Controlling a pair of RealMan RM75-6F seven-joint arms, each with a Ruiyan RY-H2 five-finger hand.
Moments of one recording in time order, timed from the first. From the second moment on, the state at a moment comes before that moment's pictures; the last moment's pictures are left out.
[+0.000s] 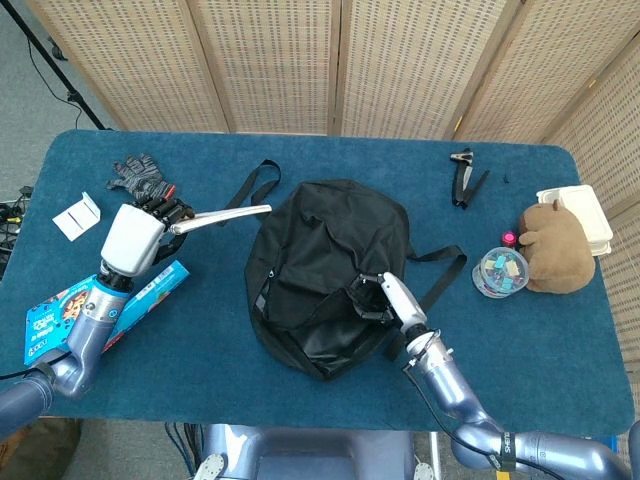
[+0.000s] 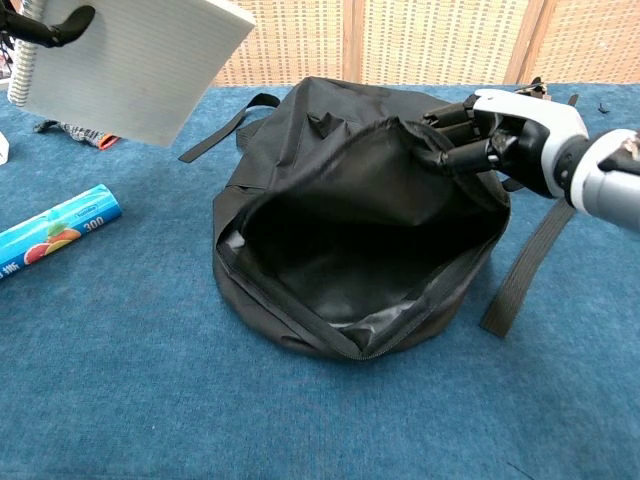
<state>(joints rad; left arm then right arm) -0.68 -1.57 -0.15 -0.94 1.60 1.52 -0.17 0.62 -1.55 0.29 -1.72 -0.97 0.97 0.29</state>
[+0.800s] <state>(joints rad) -0.54 -1.49 -0.06 -1.00 1.77 1.87 -0.48 0.71 -1.54 0.44 -1.67 -0.66 0.95 0.16</state>
